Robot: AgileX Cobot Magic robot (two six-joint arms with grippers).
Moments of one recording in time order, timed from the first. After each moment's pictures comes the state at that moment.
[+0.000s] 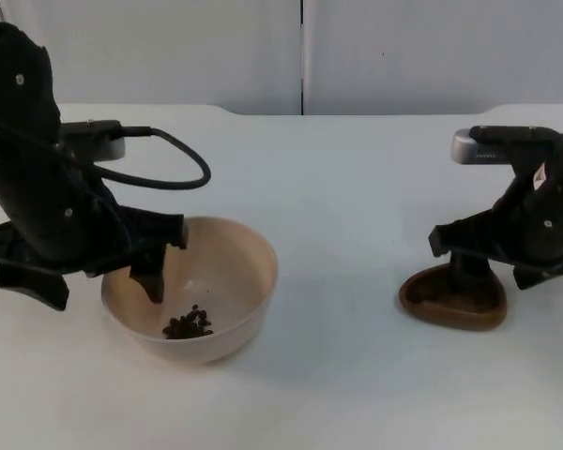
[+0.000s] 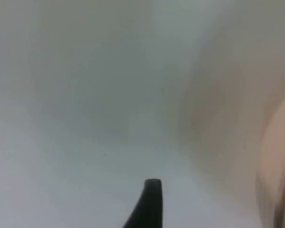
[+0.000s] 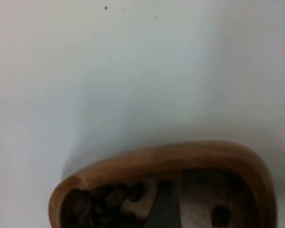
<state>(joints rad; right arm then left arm) 0.40 2.03 -1.09 0.00 0.35 0.23 -0.31 1.88 -0.96 -0.02 0.52 -0.36</state>
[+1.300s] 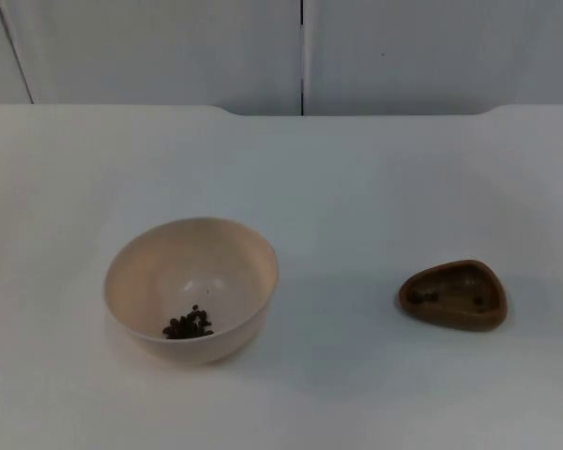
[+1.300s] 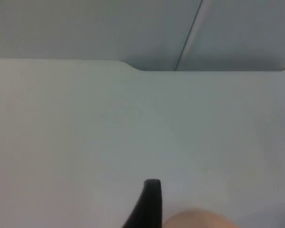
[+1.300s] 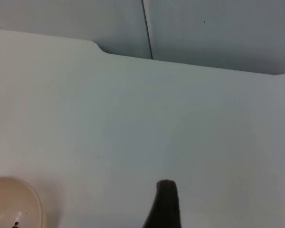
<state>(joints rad) 0.40 1.30 -1.08 -0.04 0.49 0.18 -0.31 1.14 -0.96 -0.01 0.48 -0.23</state>
